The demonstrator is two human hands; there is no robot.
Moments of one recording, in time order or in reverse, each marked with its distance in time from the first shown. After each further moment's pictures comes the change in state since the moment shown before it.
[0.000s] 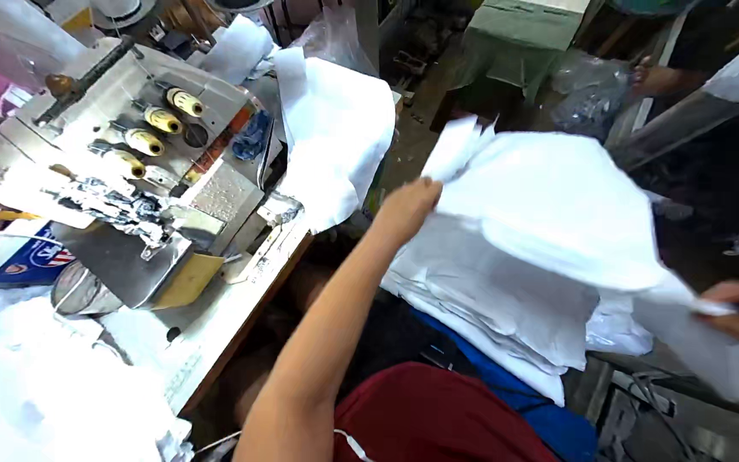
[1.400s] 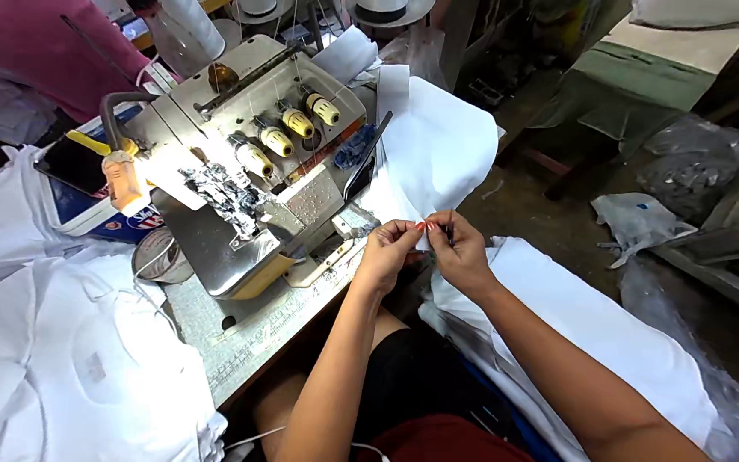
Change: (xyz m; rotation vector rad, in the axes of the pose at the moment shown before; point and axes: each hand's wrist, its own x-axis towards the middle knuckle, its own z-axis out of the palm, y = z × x) left_hand -0.101 -0.062 -0.041 -1.453 0.601 -0.604; right_hand 0.212 -0.243 0.331 0.367 0.111 -0.731
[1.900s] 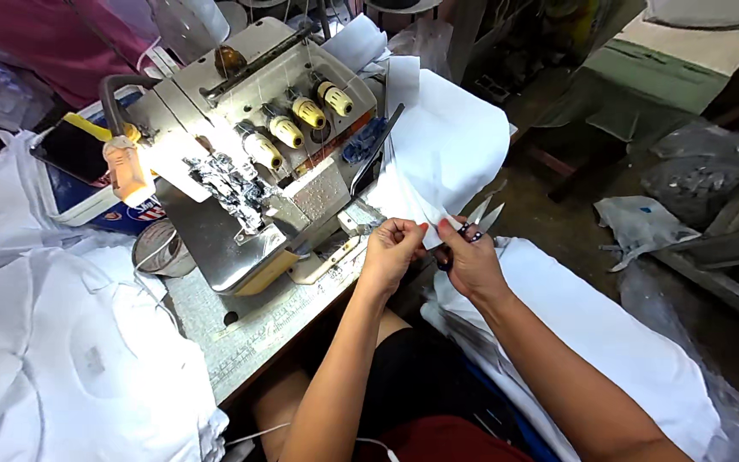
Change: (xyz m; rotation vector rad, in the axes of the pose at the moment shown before) left_hand 0.001 -0.011 -0.008 -0.007 0.066 0.111; right_hand -0.001 -0.010 0.009 0.517 0.163 0.472
